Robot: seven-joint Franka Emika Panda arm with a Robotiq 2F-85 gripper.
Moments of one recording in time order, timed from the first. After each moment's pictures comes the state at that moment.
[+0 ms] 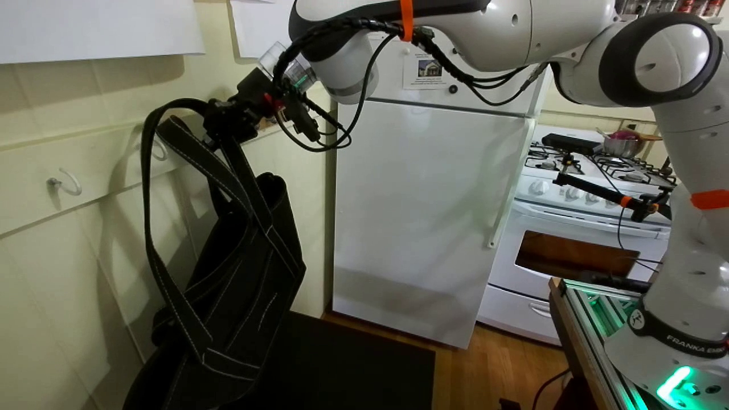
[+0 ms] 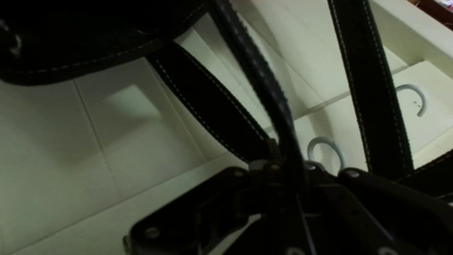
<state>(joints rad) -0.06 0.62 0.17 -1.22 0.60 2.49 -0.27</state>
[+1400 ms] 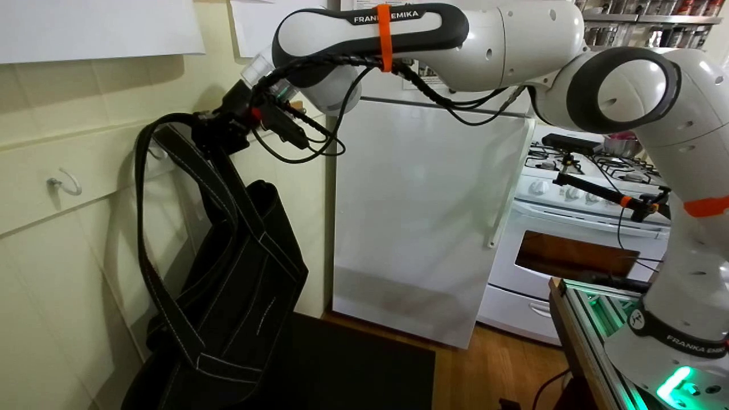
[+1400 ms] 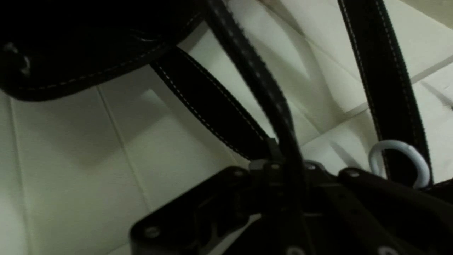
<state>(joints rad) -0.04 0.76 0.17 -1.04 0.42 2.46 -0.03</state>
